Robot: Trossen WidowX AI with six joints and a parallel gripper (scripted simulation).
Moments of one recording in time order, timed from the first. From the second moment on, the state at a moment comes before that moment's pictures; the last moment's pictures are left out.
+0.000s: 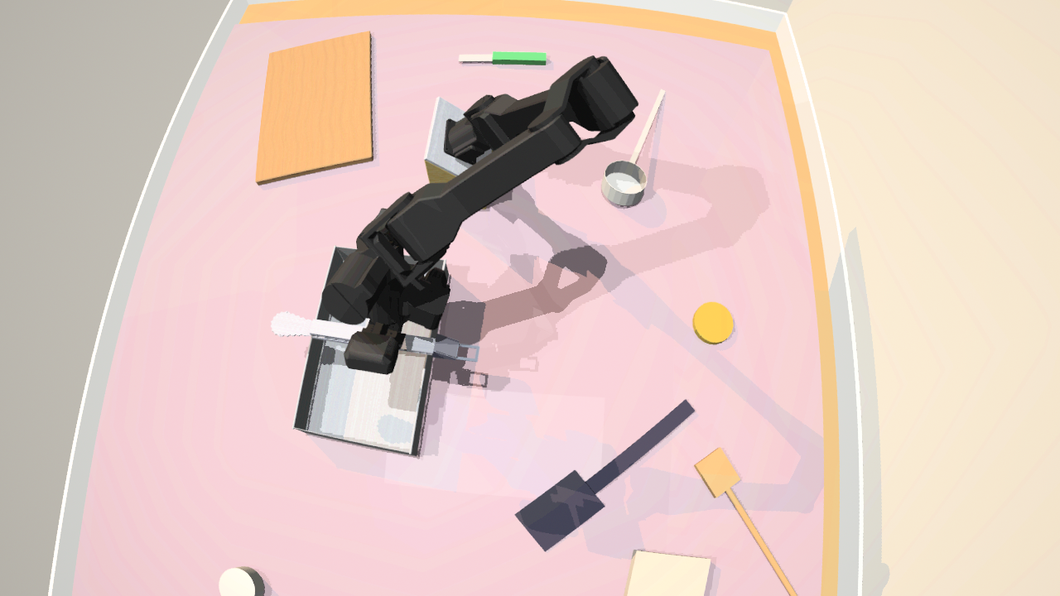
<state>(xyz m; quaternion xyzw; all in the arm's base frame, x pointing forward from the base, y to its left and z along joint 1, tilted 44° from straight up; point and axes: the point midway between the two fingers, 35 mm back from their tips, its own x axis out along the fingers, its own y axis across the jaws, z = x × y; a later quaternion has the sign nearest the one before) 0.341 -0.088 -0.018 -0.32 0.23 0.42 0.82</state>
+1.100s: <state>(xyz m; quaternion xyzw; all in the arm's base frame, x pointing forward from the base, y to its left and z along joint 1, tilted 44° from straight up) 0.344 -0.088 -0.023 -0.27 0.29 0.56 0.73</state>
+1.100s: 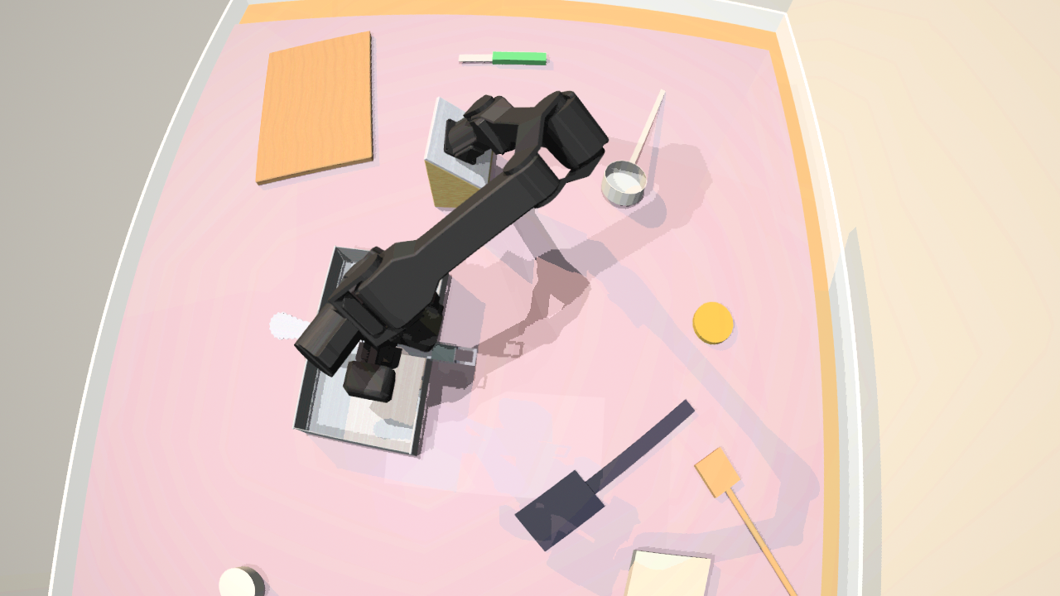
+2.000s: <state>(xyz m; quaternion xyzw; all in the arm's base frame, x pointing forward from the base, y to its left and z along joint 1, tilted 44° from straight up) 0.337 -0.097 -0.025 -0.16 0.38 0.57 0.72</state>
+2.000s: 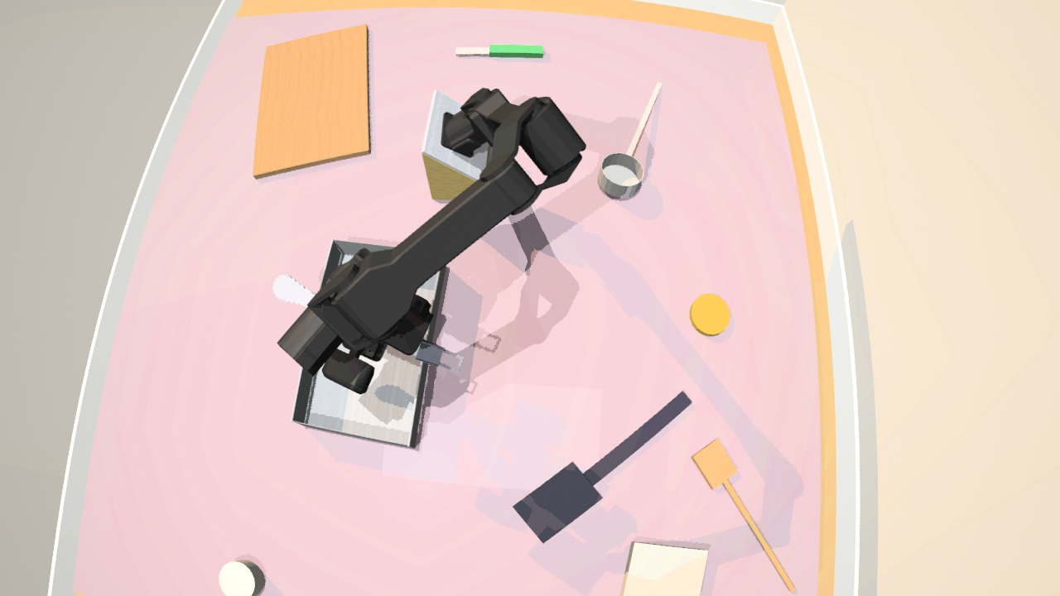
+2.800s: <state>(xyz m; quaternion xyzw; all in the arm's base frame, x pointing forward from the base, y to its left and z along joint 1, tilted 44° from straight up) 0.314 -0.156 -0.054 0.18 0.60 0.31 0.71</state>
